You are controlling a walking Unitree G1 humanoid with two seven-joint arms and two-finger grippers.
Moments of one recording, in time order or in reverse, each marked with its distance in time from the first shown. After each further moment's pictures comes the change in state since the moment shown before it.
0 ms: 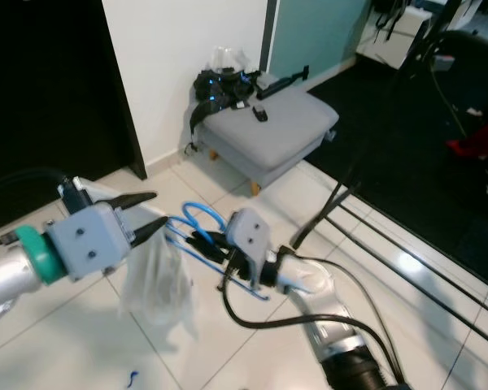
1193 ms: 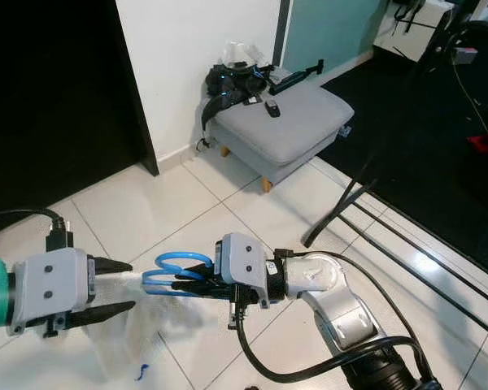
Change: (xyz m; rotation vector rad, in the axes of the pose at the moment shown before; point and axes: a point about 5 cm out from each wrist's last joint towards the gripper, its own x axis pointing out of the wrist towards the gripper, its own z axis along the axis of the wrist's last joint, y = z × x) left arm -0.022 -0.017 -0.020 -0.138 0.134 -0.381; right arm 0.007 0.025 0.035 -0.098 -0.023 0.352
